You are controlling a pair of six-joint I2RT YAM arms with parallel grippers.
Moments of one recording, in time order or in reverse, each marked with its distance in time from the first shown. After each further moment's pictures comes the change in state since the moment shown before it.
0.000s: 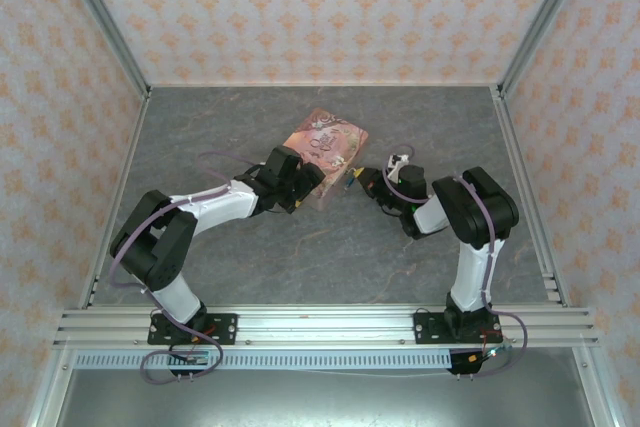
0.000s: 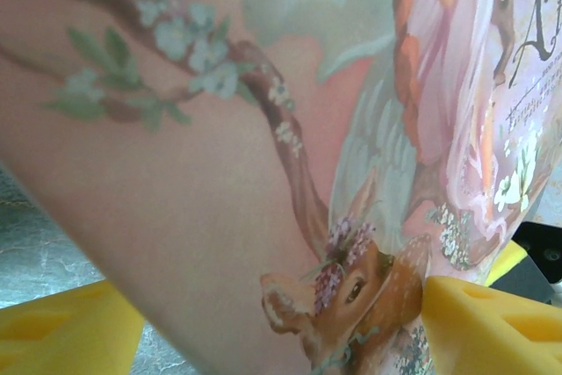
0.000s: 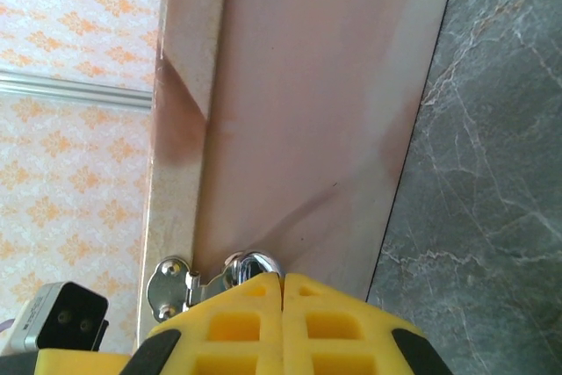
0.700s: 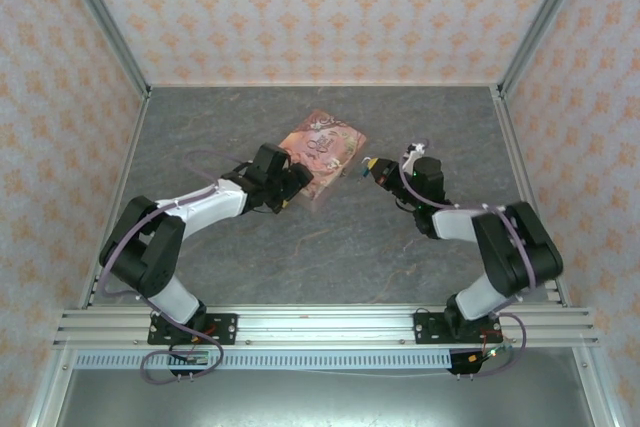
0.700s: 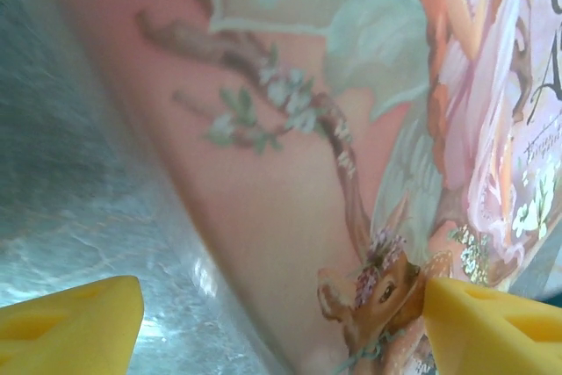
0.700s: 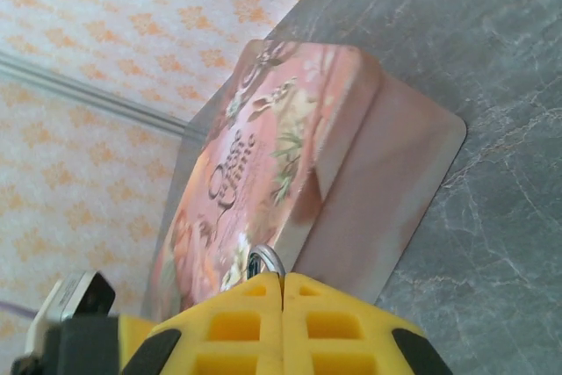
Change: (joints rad) left arm 0.083 -0.062 -0.021 -0.098 0.003 0.091; right arm -0.036 -0.424 -0.047 -0.388 0.083 -0.285
